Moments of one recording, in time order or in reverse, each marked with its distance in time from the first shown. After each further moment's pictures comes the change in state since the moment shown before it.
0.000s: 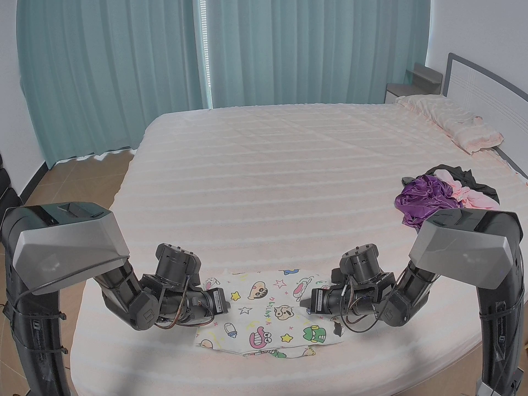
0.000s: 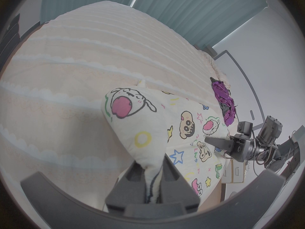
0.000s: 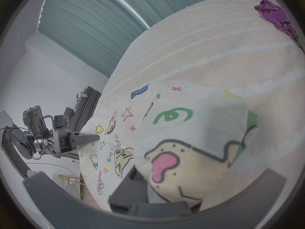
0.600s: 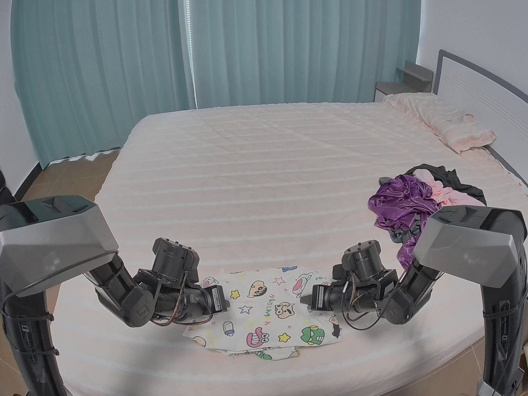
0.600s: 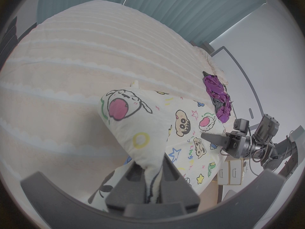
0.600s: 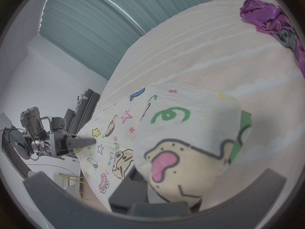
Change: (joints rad) left arm -0.010 -0.078 0.002 0.079 0.000 -0.012; right arm -0.002 -0.026 0.002 0.000 0.000 0.002
